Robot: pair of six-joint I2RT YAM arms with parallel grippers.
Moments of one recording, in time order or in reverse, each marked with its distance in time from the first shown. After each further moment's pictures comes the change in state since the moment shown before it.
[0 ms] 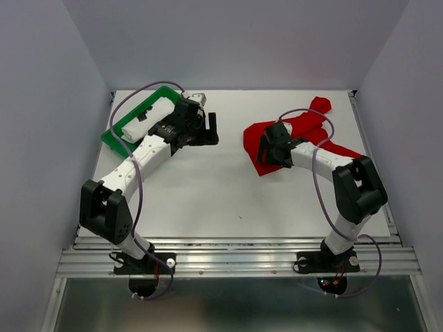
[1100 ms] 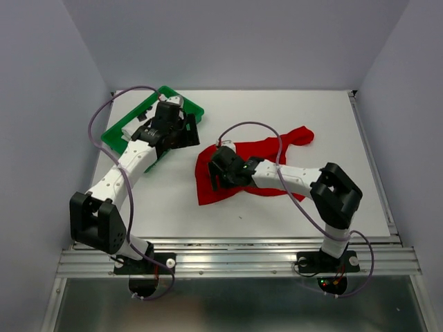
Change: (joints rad) left arm 0.123 -0.086 -0.073 -0.045 -0.071 -0.006; right arm 0.477 0.143 0.167 -0.008 -0.043 0.014
